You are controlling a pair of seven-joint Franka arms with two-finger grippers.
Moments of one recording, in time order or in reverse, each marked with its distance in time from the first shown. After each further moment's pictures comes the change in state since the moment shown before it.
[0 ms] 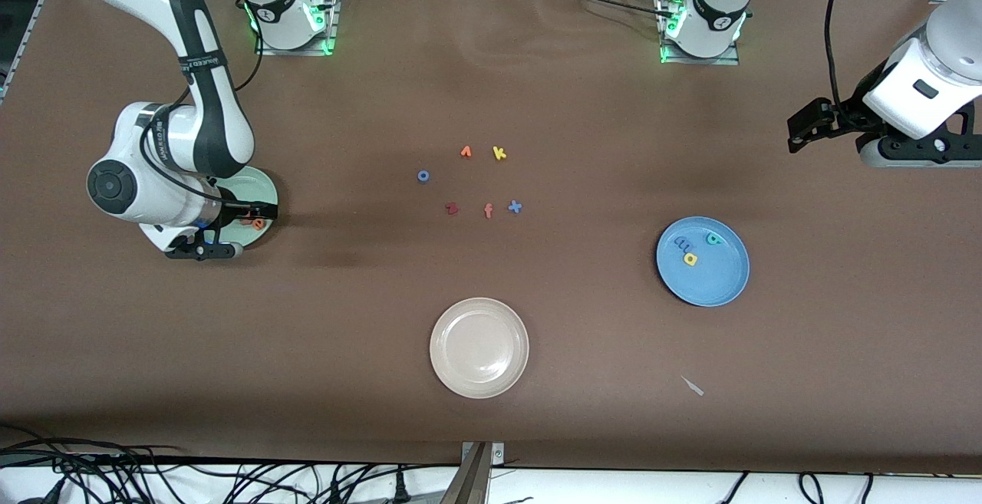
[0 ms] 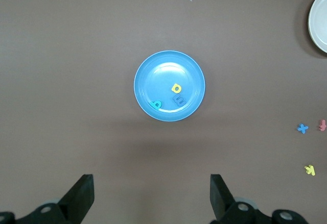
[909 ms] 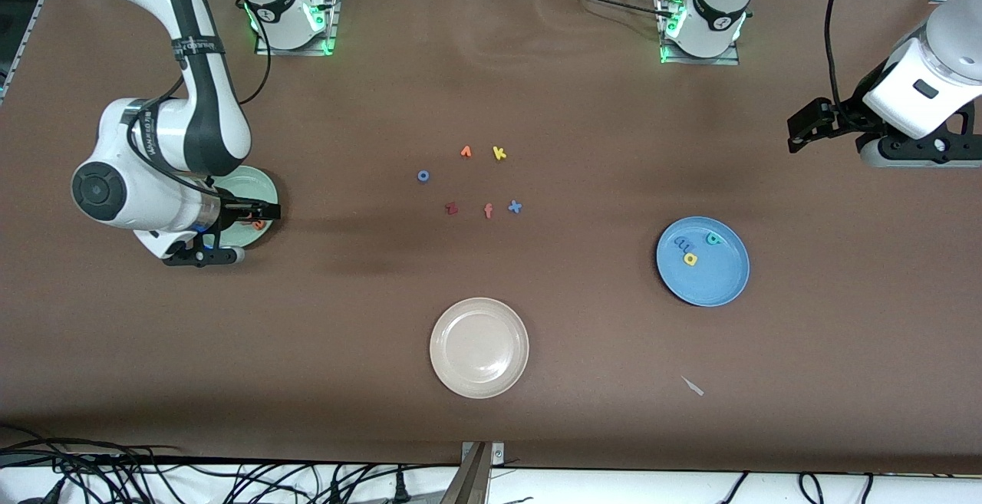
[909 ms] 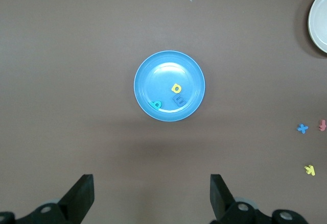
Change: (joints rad) left arm 0.000 0.000 0.000 0.000 0.000 0.000 0.000; right arm 0.017 -0.003 -0.004 0.171 0.000 -0.192 0.012
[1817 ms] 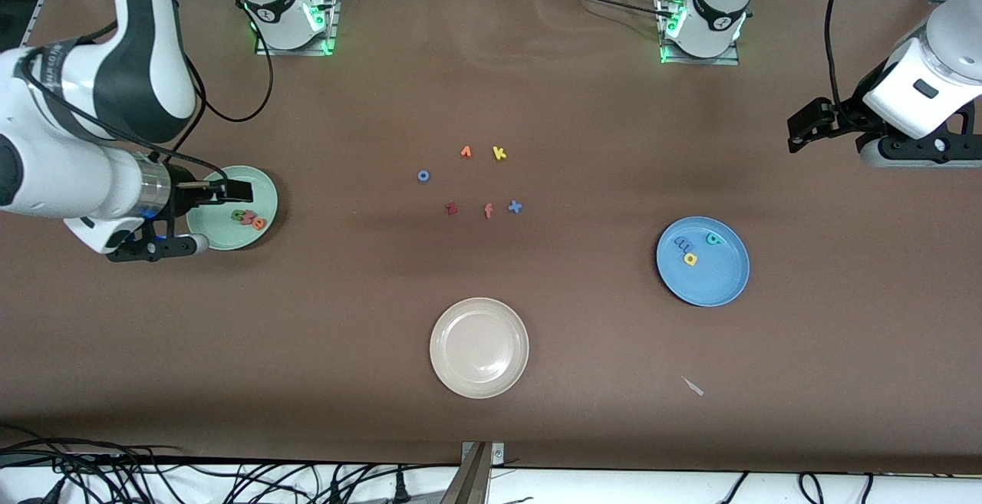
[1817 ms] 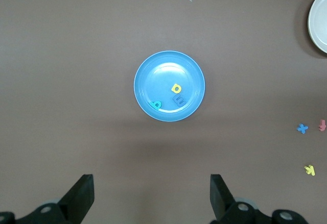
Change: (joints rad) left arm 0.000 0.000 0.000 0.000 0.000 0.000 0.000; right arm -0.002 -0.006 -0.033 0.369 0.000 -0.416 0.003
